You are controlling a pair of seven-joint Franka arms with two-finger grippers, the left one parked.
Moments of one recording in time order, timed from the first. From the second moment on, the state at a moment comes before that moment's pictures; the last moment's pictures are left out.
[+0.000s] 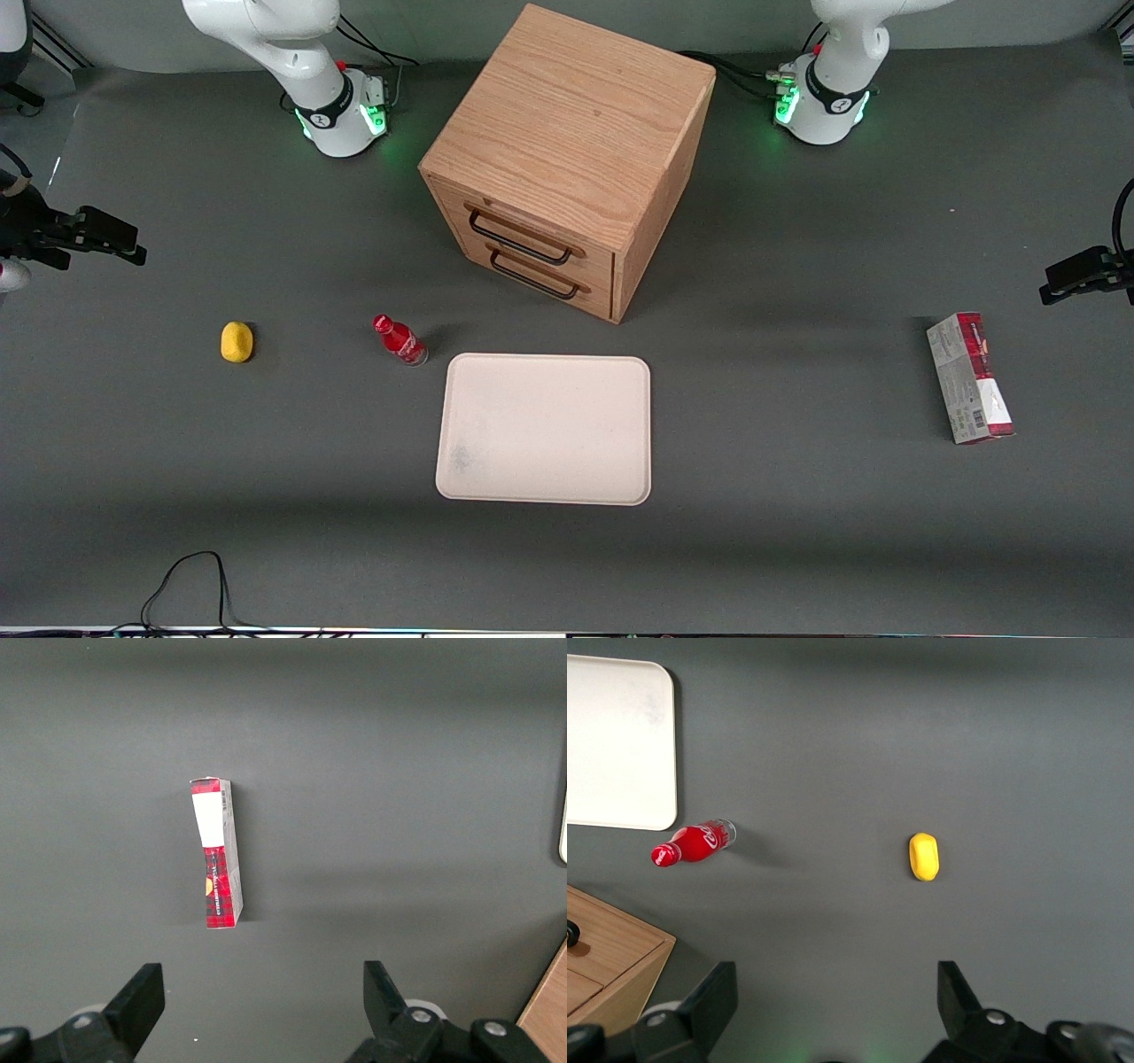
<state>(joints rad) -0.04 0.01 0.00 -1.56 -0.02 1.51 -0.07</state>
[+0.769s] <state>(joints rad) 0.22 0.03 0.01 -1.56 0.01 1.51 0.18</state>
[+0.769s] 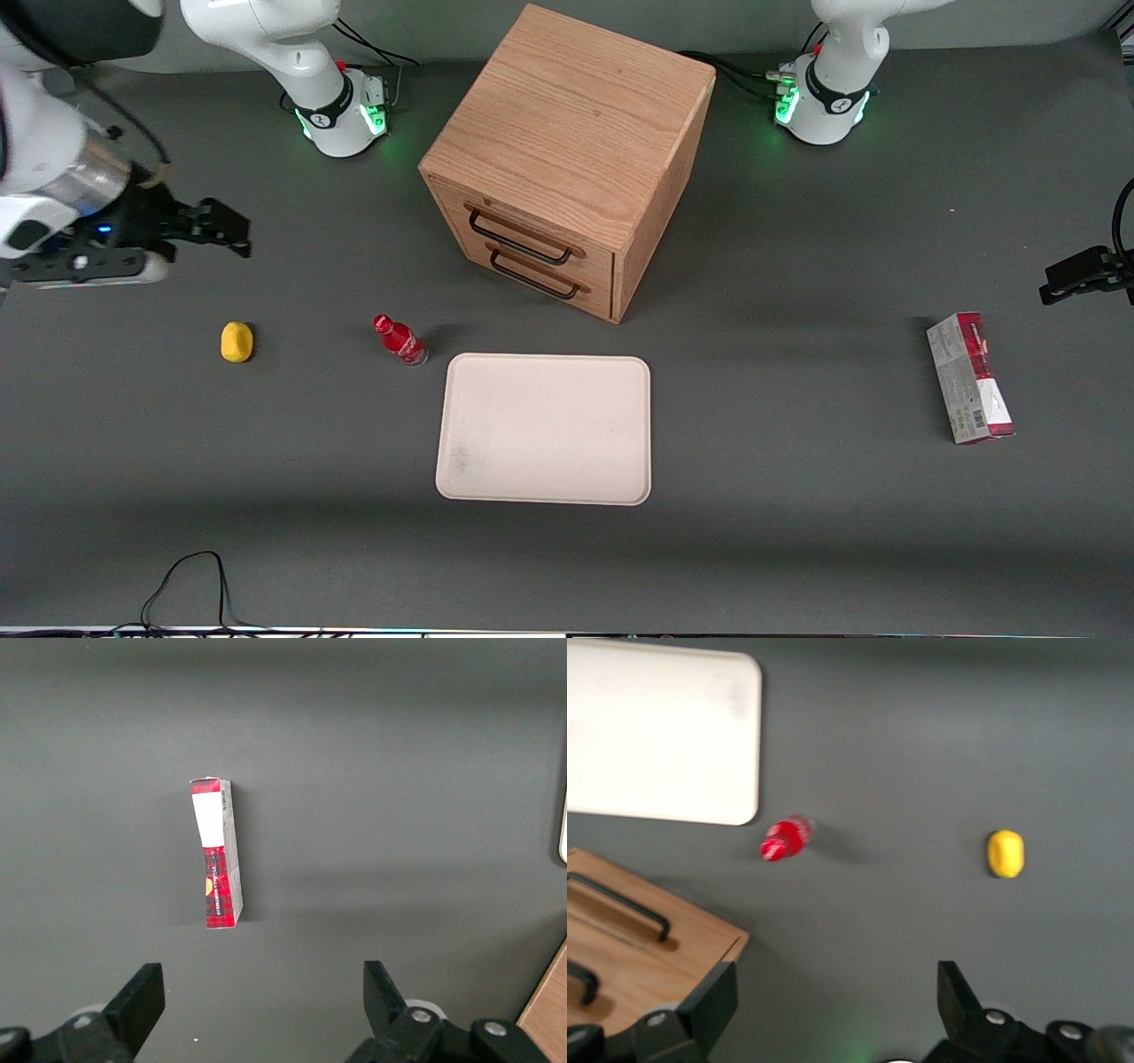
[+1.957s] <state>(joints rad) 0.34 0.10 0.00 -1.83 0.01 1.90 0.29</state>
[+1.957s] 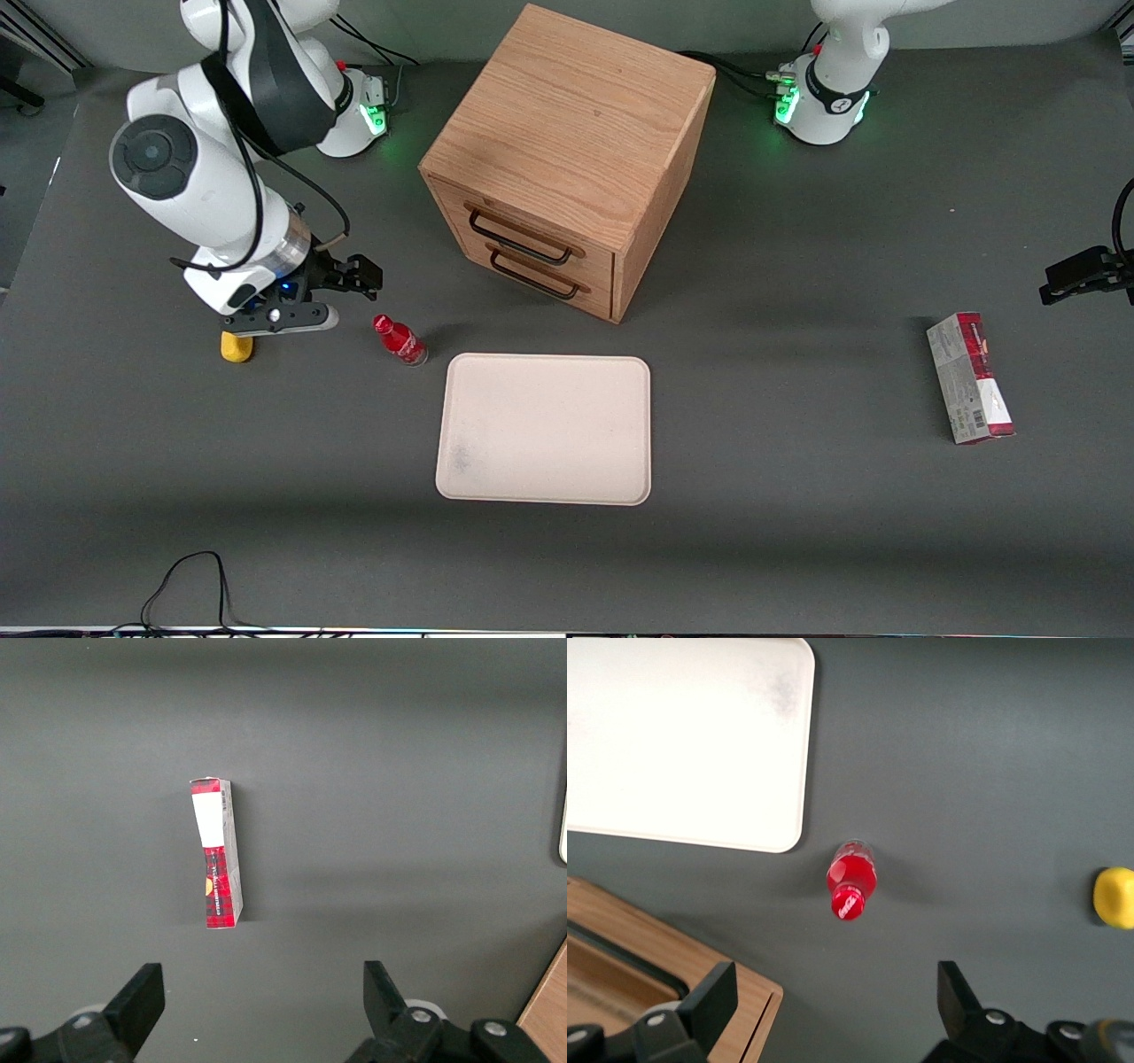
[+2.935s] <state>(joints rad) 0.34 0.20 0.00 -2.02 0.01 2.17 0.29</state>
